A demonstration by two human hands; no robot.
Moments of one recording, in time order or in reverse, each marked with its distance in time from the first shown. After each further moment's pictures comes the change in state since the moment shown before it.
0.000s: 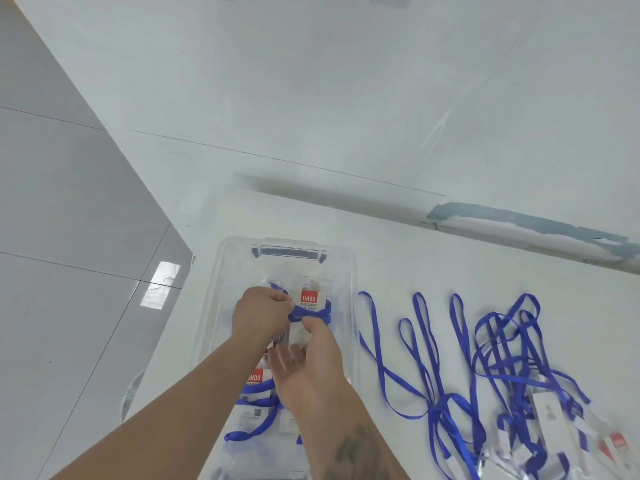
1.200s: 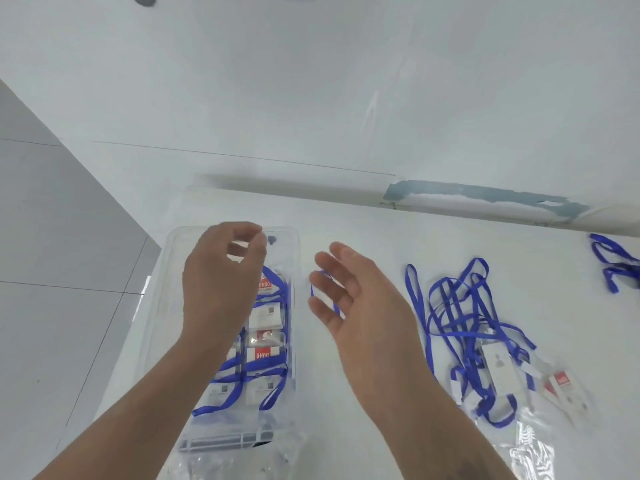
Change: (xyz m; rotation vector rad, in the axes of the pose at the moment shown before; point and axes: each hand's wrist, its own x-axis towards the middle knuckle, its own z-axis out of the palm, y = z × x) left_hand -0.108 0.064 -0.024 -0.139 0.369 0.574; right_hand -0.114 -0.091 -0.060 -0.344 -0.379 -0.550
